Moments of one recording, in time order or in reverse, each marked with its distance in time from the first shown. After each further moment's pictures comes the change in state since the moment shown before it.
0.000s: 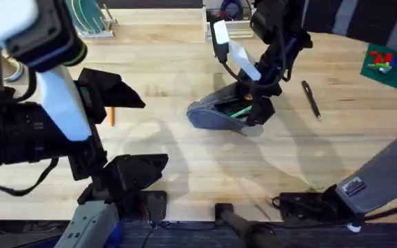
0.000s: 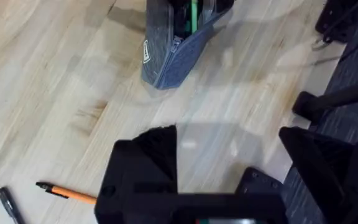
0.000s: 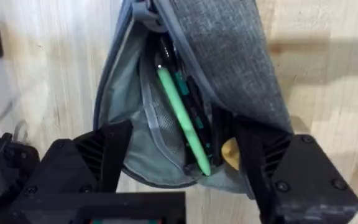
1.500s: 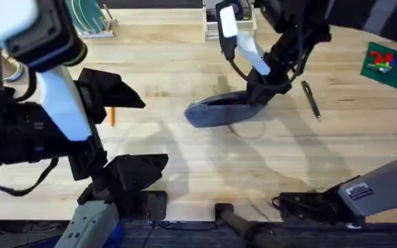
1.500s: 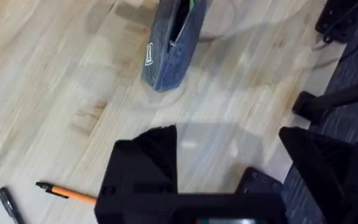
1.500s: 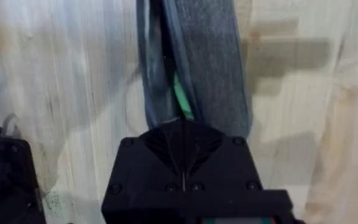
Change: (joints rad) left arm 0.000 0.000 0.000 0.000 0.000 0.000; right arm -0.003 -0.118 -0.010 0.000 0.052 -0.016
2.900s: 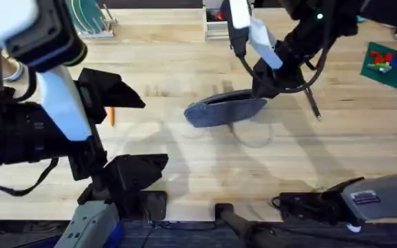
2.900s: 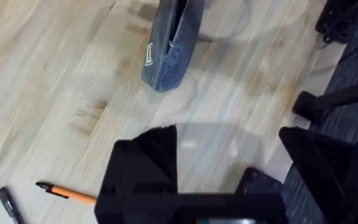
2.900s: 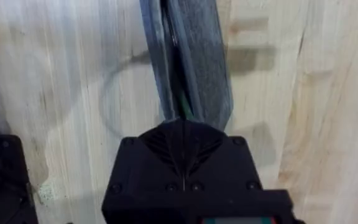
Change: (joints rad) left arm 0.000 0.000 0.000 0.000 0.000 0.000; right arm 0.000 -0.135 -0.001 -0.003 0.040 0.002
